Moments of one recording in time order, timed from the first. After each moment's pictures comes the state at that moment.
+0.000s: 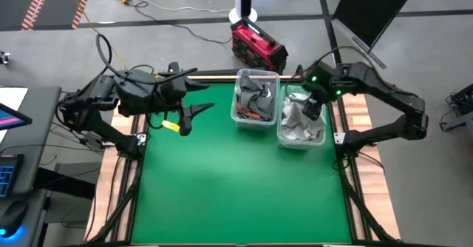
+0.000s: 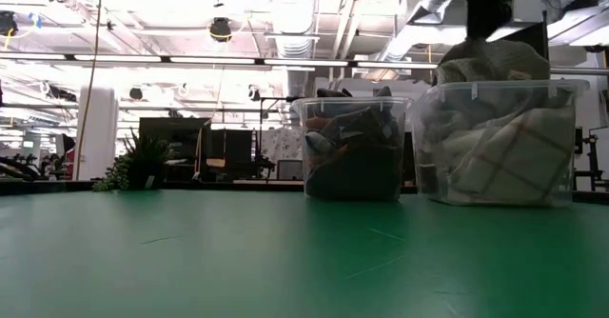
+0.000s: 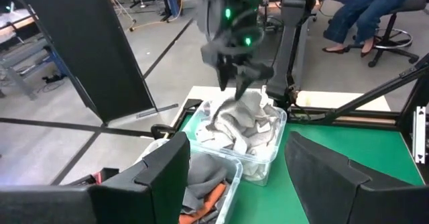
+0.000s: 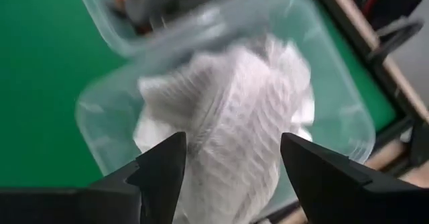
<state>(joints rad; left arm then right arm) -0.17 1.41 2.05 -0.91 -0.49 -0.01 -0.44 1.22 1.46 -1.44 0.07 0.16</state>
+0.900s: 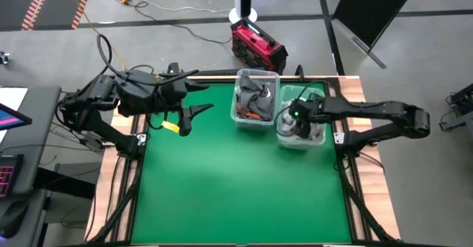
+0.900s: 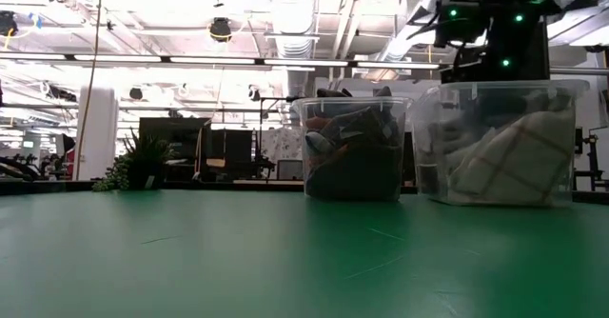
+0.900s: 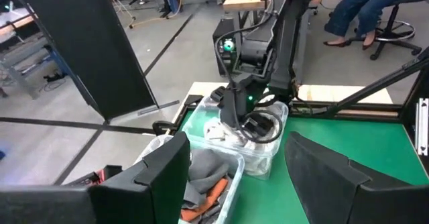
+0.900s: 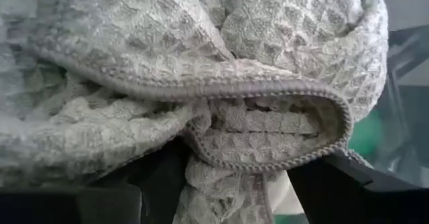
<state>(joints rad) -0.17 1.41 2.05 -0.93 -0.49 0.00 -0.33 1.21 0.77 -0.91 0.41 0.01</state>
